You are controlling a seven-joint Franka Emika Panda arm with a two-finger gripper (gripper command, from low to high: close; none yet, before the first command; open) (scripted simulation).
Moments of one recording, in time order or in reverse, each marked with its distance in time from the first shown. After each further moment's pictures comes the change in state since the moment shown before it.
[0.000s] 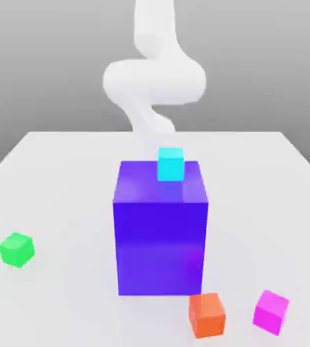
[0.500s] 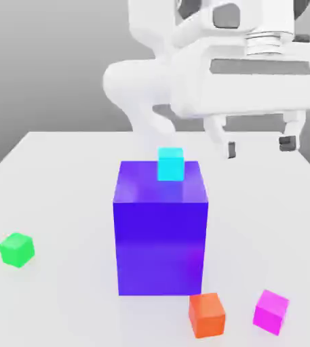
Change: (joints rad) arm 0.176 0.550 0.055 -0.072 0.017 0.212 -0.286
